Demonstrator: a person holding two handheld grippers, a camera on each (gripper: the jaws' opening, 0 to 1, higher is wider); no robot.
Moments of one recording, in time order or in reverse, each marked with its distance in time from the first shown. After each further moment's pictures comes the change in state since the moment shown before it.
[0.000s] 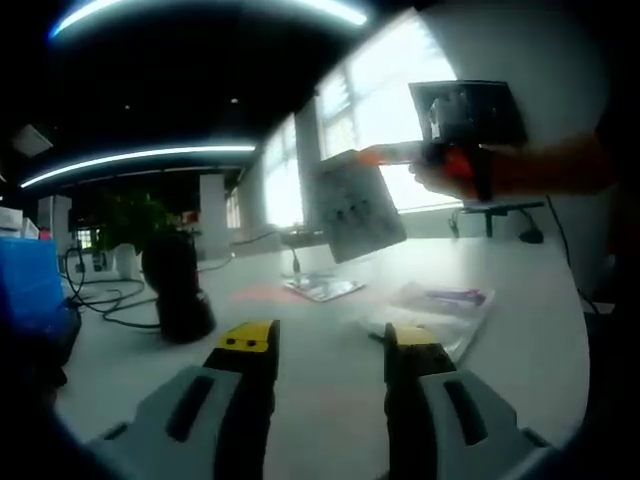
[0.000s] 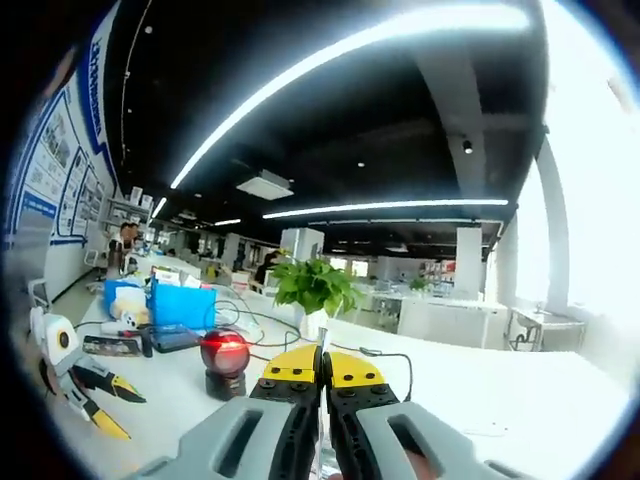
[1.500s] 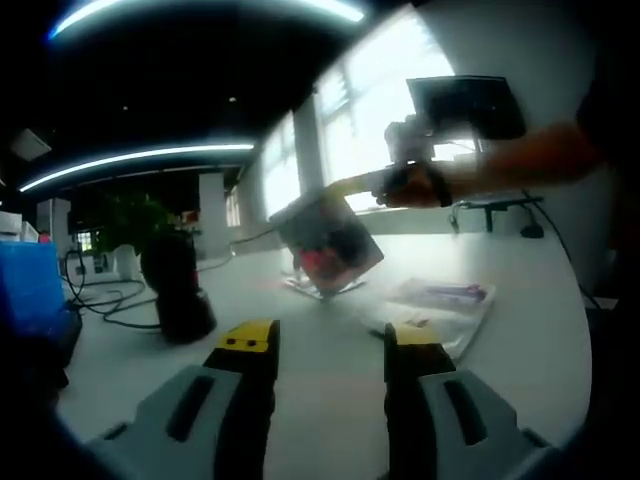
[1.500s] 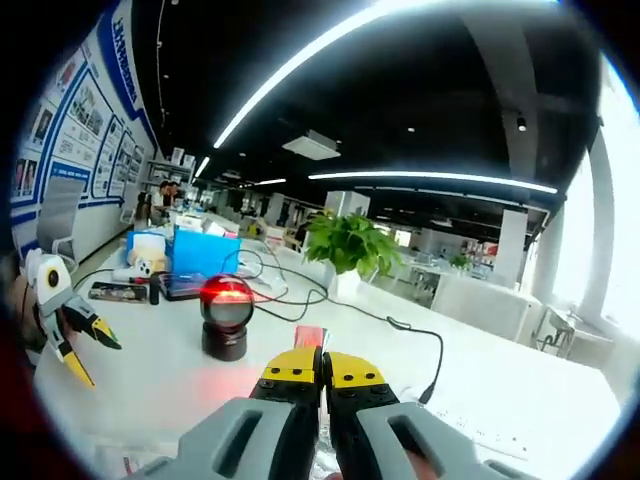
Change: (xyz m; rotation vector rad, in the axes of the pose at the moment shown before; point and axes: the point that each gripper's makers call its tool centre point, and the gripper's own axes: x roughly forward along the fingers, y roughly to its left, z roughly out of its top) left arm 0.001 0.002 -0.004 0.015 0.014 -0.002; right arm 0.062 -0.002 -0.060 -0.087 0.149 0.187
